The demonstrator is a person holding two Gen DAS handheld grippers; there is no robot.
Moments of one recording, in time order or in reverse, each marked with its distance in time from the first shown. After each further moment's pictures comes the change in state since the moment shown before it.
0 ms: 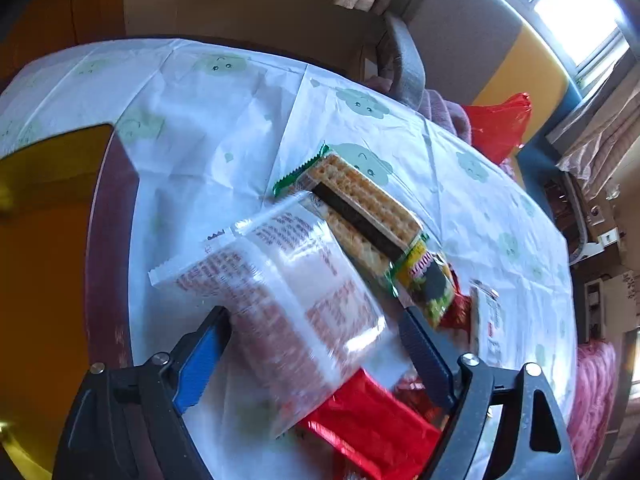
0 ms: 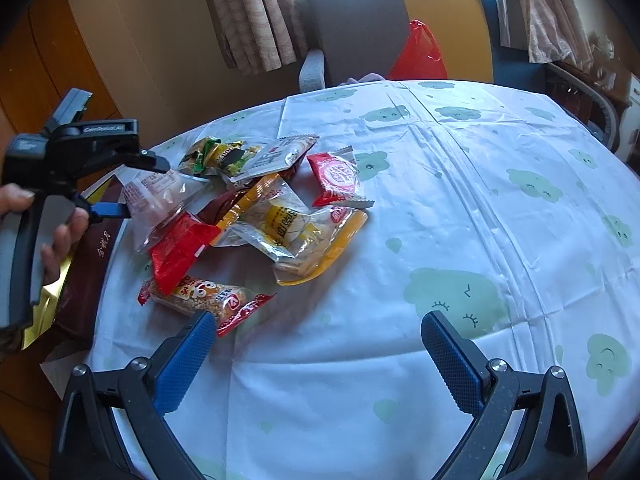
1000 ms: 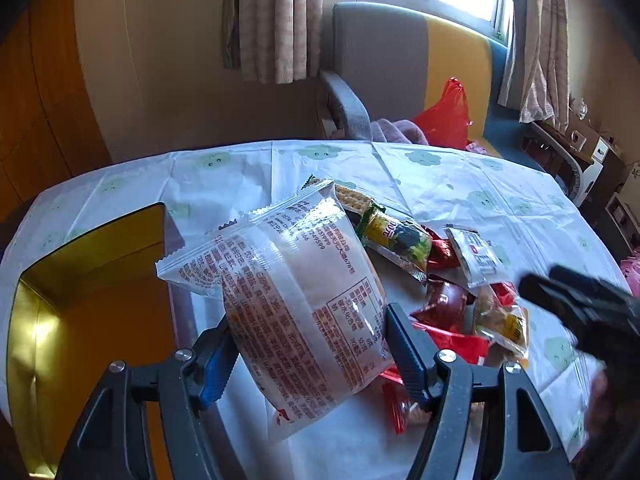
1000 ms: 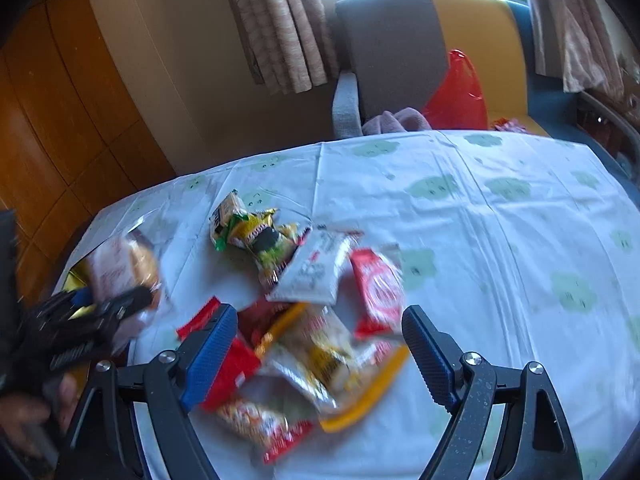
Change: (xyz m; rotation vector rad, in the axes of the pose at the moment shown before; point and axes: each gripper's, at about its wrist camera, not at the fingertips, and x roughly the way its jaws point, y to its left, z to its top) left arm -0.080 -0.008 -0.084 0.359 -0.322 0.086; right arm 0.020 0.030 0.096 -0.066 -0.034 0.082
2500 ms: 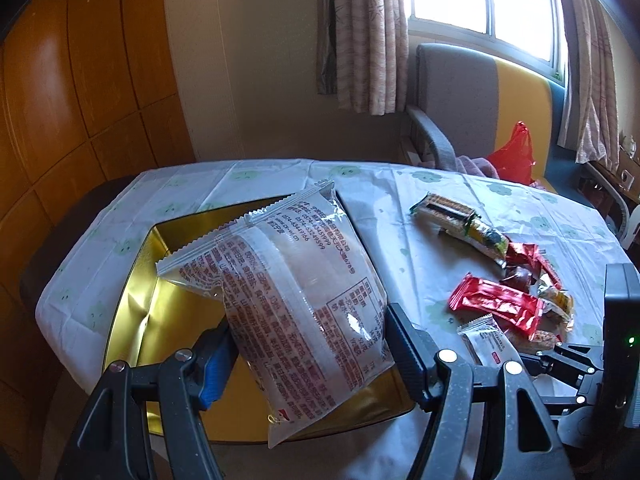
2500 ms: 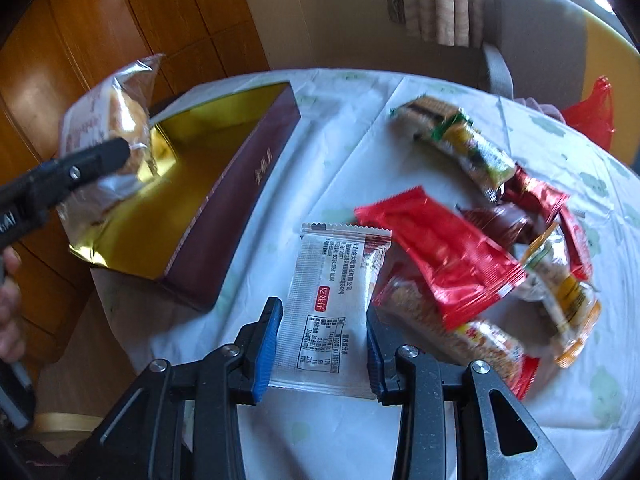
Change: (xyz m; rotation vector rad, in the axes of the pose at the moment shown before) left arm -0.092 0.090 -0.065 -0.141 -0.097 0.238; right arm 0.023 0.140 -0.092 -0.345 0.224 0.206
